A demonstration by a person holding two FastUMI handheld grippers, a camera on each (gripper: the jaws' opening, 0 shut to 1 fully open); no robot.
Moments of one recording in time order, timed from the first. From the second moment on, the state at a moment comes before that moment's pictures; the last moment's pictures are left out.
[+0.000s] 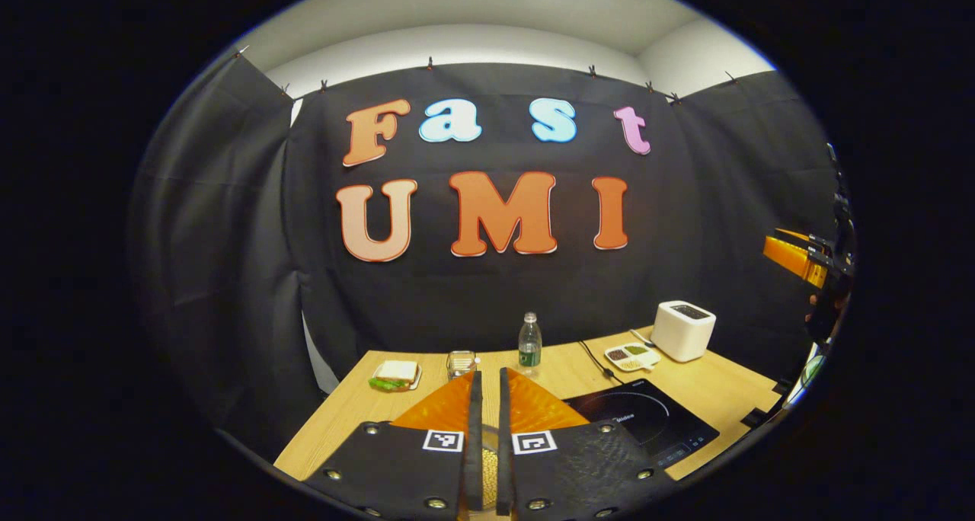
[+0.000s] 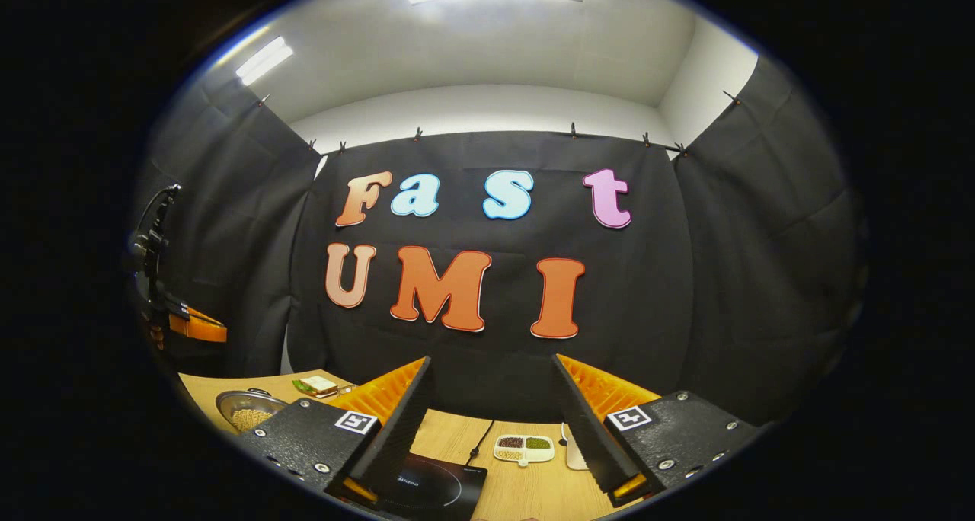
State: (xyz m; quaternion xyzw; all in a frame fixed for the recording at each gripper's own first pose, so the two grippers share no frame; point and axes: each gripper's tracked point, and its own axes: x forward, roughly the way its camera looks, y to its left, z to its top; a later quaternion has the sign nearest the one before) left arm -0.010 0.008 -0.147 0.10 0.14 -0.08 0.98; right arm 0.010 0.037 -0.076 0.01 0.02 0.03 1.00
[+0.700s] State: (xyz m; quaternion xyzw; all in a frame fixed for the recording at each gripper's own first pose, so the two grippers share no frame) left arm -0.077 0.043 -0.288 0.12 0.37 -0.09 0.92; right arm 0.009 0.051 -0.116 -0.01 0.03 0.05 1.00
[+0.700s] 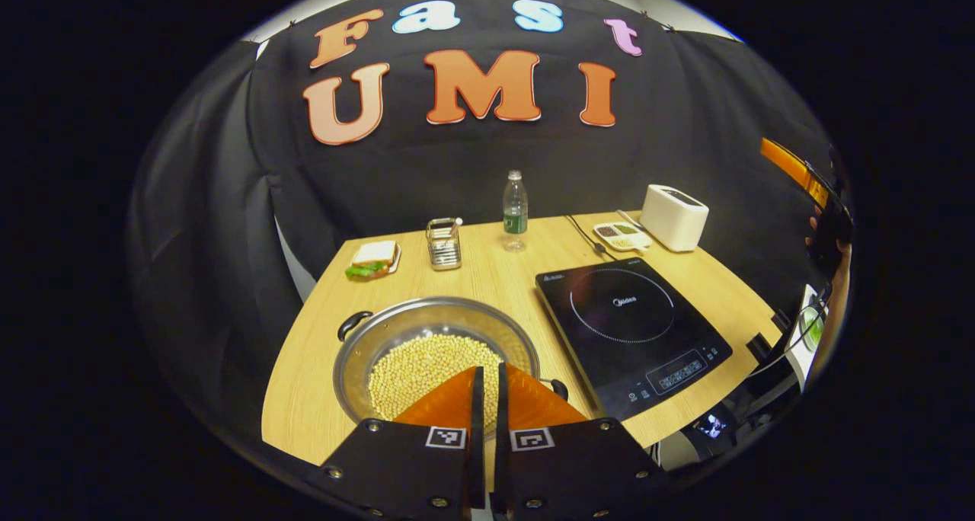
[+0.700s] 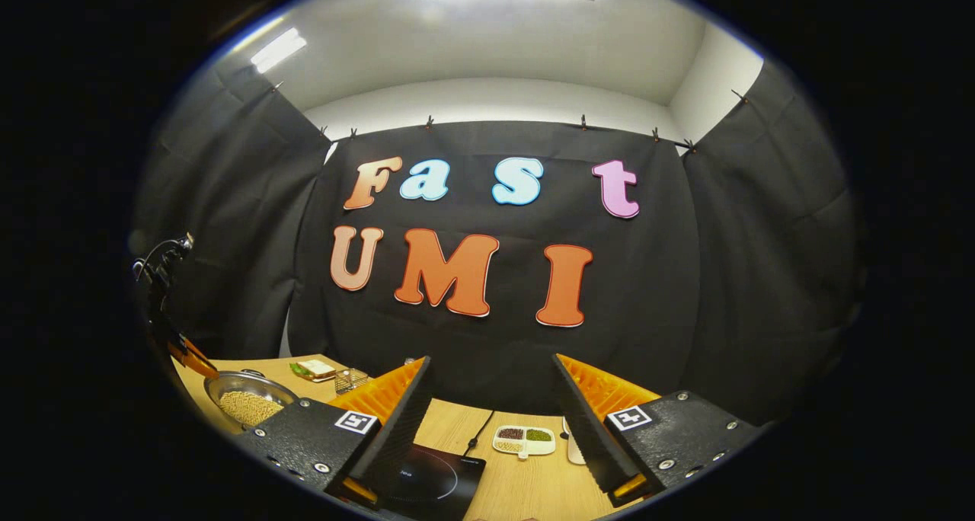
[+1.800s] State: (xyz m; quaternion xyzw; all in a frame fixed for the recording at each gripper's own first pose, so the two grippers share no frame) left arm -0.132 0.034 -0.433 0.11 0.59 -0.13 0.79; right arm 0.002 0.030 -0.143 -0.03 0.07 0.04 1.00
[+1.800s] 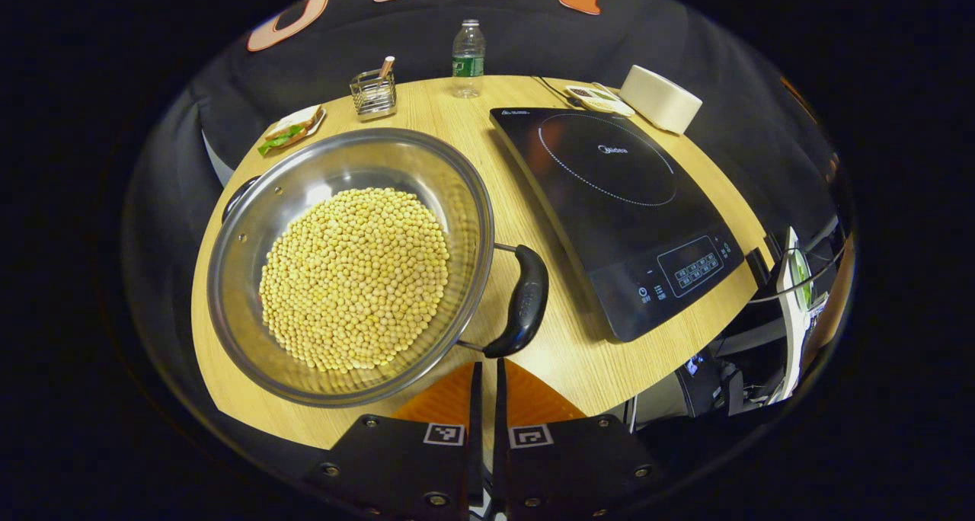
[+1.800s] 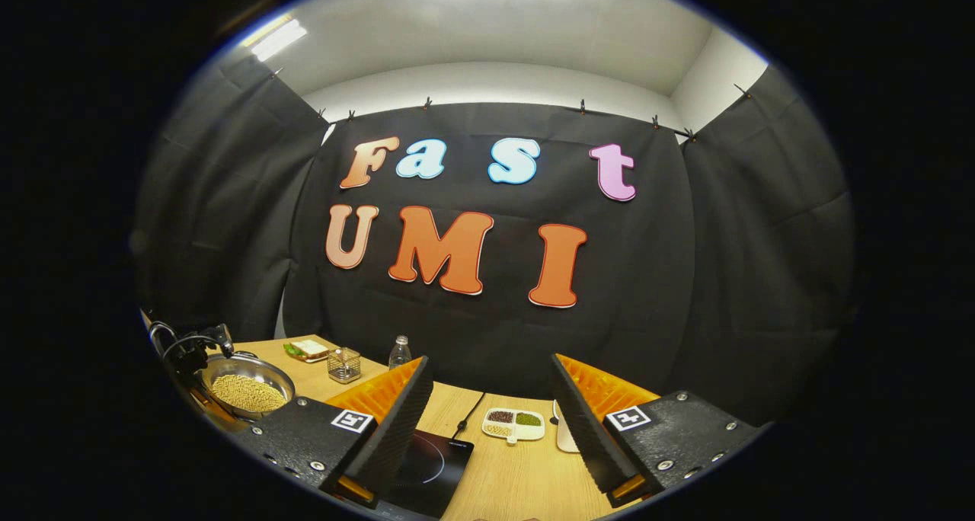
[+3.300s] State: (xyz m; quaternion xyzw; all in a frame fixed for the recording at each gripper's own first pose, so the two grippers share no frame) left arm -0.059 -0.027 -0.450 0.11 0.58 -0.13 0.80; right arm 0.019 0.020 -0.181 -0.02 0.11 0.03 0.99
